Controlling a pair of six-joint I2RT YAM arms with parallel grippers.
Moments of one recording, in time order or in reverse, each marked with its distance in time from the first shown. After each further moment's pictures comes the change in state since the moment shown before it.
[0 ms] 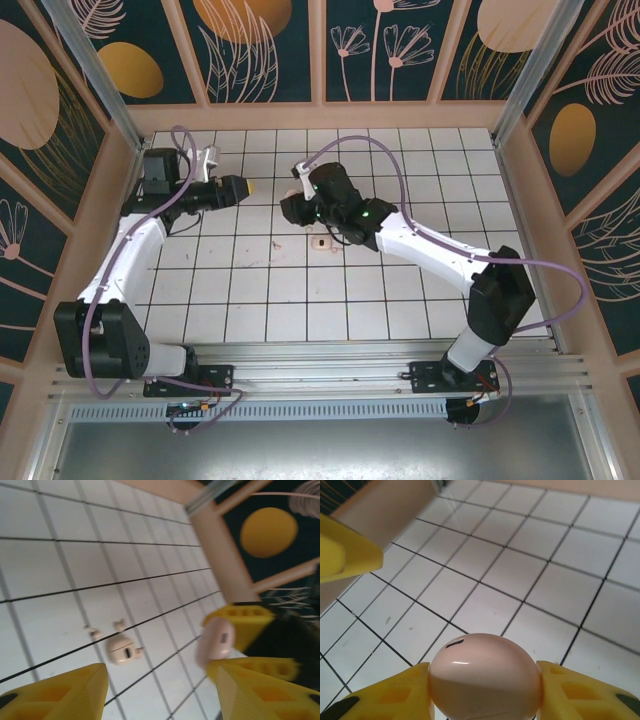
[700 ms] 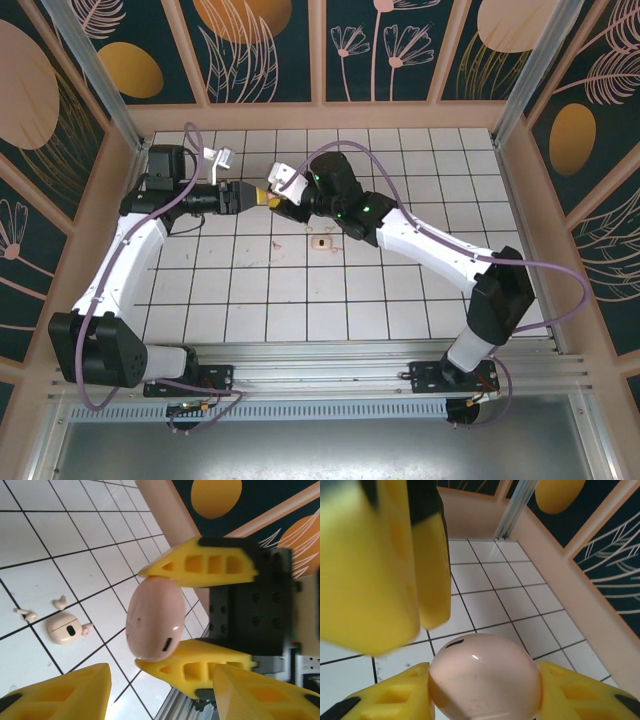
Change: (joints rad) left arm -0.072 -0.032 0.056 -0.182 0.117 0.093; right arm 0.006 0.011 0.082 0.045 -0.165 -0.697
